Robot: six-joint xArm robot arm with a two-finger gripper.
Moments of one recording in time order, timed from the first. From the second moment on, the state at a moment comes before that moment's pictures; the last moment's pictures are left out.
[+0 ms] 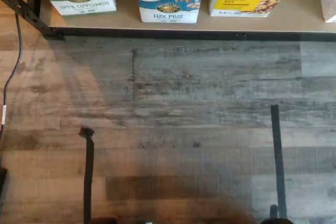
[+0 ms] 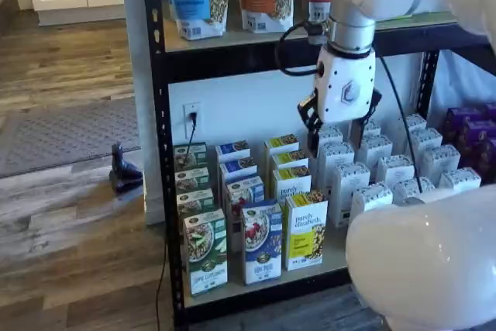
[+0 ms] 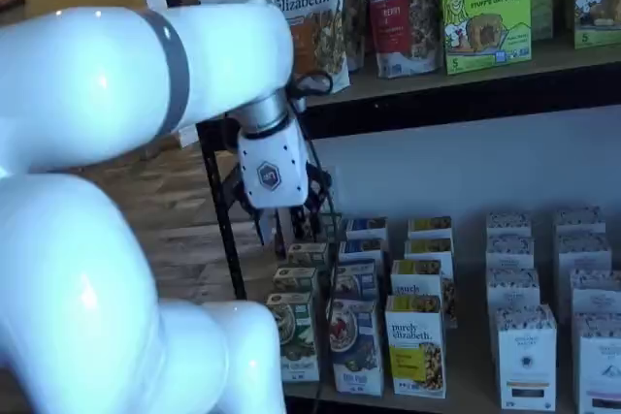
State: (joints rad) arm 0.05 -0.89 -0.46 -0.01 1.27 0.07
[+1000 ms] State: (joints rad) arm 0.14 -0.59 -0.37 -0.03 0.84 0.17
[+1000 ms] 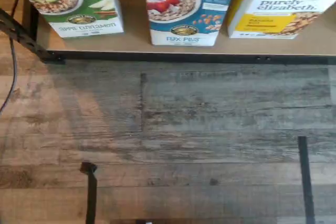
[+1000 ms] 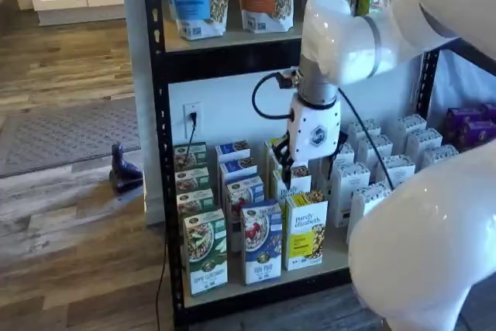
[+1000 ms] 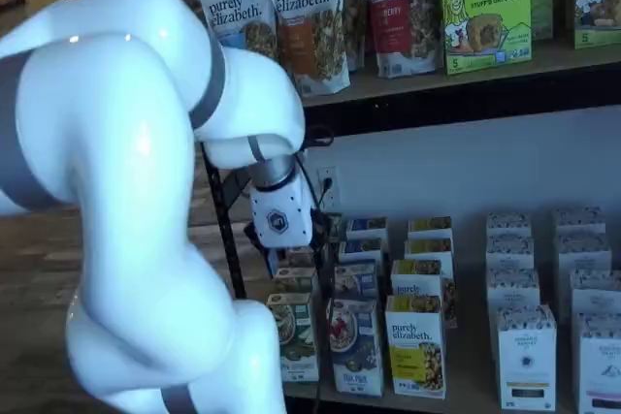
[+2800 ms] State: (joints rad) arm 0.15 0.17 -0.59 -0.01 0.36 0.17
